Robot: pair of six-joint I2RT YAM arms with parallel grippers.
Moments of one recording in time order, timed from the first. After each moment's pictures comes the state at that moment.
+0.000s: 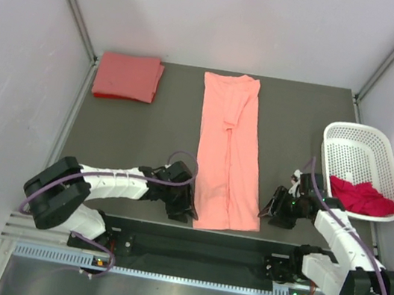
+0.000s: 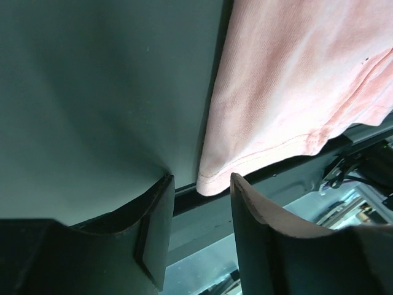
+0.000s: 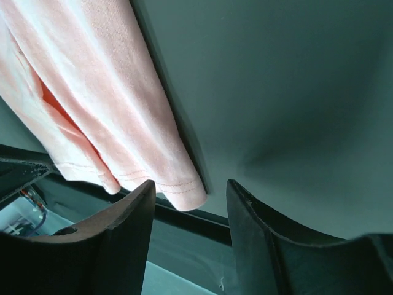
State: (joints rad) left arm -0.89 1.41 0.60 -0.28 0.26 -1.18; right arm 0.14 0.98 0.44 -0.67 -0.42 0.50
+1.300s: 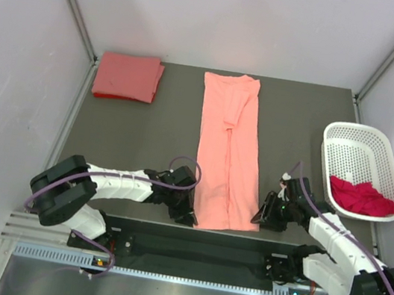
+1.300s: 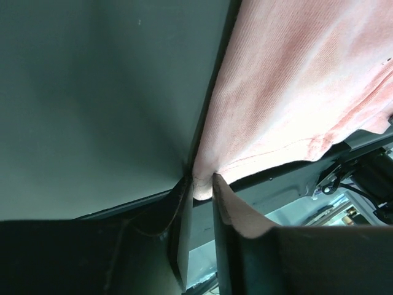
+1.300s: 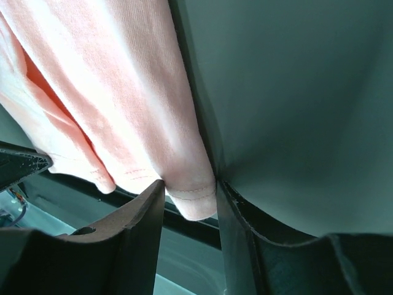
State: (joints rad) left arm -0.95 1.45 0.60 -0.25 0.25 -1.31; right arm 0.33 0.96 0.37 -0.57 -0.35 0.61
